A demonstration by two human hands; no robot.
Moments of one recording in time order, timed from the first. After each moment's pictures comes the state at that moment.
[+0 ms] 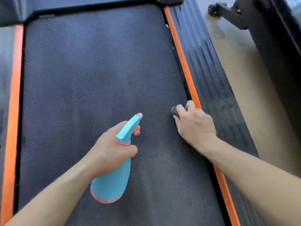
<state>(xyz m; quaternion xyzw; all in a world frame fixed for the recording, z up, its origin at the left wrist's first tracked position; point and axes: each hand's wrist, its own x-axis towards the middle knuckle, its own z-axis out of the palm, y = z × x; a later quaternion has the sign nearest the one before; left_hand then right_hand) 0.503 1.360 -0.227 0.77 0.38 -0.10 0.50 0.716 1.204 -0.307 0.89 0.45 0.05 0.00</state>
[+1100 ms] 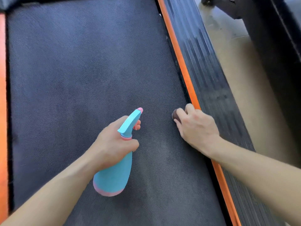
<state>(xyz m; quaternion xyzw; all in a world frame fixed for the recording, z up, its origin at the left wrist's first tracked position) 0.508 1.350 -0.230 0.76 0.38 -0.12 0.51 0.699 1.170 -0.301 0.88 0.48 0.03 0.03</state>
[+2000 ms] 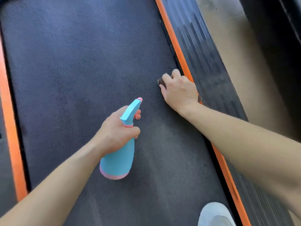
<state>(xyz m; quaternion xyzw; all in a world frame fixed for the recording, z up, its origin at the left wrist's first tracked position) 0.501 1.339 -0.222 0.75 0.40 -0.15 0.51 0.711 1.232 -0.314 0.90 0.44 0.07 -0.04</state>
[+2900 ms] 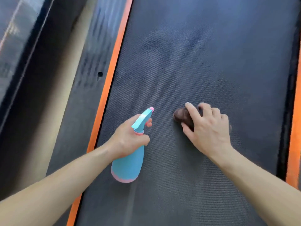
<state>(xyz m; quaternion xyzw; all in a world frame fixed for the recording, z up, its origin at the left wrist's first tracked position) 0.325 1.357 -0.239 0.63 0.58 -0.06 0.52 0.558 1.260 -0.313 0.78 0.62 -0.02 -0.05</state>
